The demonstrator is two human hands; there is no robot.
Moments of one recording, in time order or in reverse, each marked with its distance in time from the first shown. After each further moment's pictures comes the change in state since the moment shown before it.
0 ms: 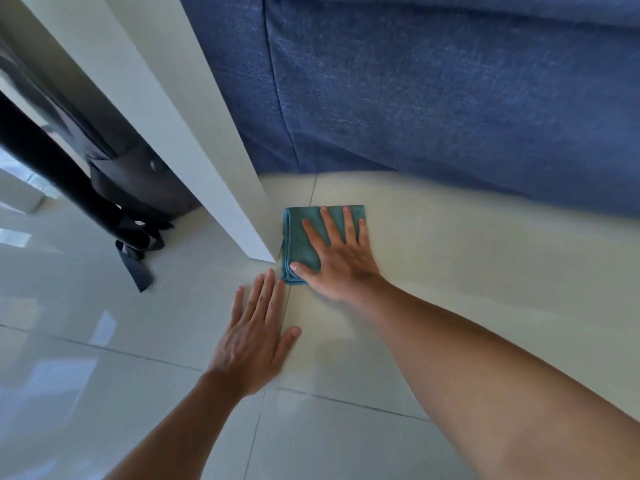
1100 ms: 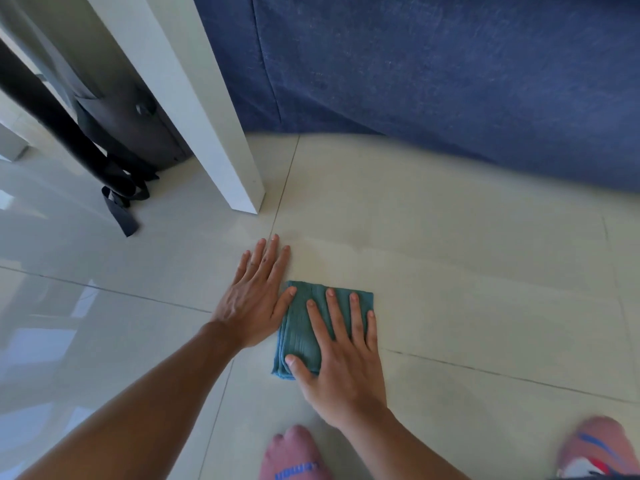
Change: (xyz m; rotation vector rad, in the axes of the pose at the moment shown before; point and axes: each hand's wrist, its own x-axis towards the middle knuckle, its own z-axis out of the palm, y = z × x) left_hand -0.020 0.043 0.006 -0.040 -0.022 0.017; right_hand -0.244 -0.037 0.047 0.118 0.044 0.138
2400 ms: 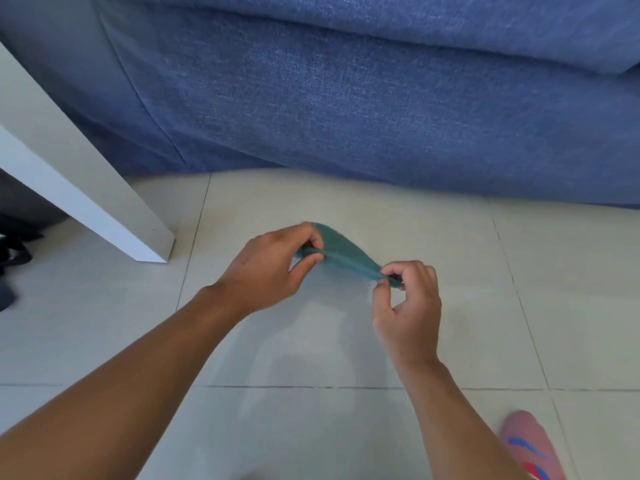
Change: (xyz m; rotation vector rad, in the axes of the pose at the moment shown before) left_hand 0.121 0.124 -0.081 -0.445 0.210 0.414; right_hand 0.048 0.143 -0.127 0.410 0.868 0.156
